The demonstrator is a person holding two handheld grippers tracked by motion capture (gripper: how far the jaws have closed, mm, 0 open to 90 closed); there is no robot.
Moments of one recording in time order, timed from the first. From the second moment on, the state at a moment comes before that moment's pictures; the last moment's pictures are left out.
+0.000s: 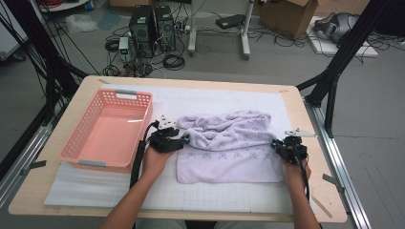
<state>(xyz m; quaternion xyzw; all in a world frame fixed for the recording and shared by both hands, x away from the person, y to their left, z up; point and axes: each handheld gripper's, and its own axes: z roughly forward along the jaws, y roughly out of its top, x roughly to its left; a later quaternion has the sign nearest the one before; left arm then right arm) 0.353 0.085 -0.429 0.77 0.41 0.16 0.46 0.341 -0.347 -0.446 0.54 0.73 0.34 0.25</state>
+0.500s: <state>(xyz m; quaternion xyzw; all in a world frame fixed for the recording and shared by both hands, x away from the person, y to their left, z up) 0.280 0.103 -0.444 0.78 0.42 0.11 0.46 0.262 -0.369 -0.440 0.53 0.73 0.37 0.22</state>
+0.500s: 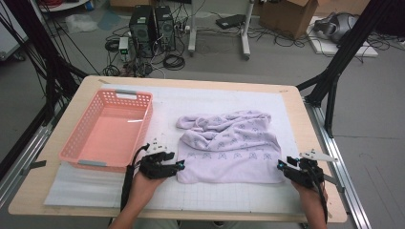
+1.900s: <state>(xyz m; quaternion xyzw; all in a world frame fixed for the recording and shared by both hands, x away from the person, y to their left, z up) 0.173 0.142 -0.451 0.78 0.43 0.11 0.45 0.166 -0.345 -0.437 0.46 0.80 0.35 0.18</state>
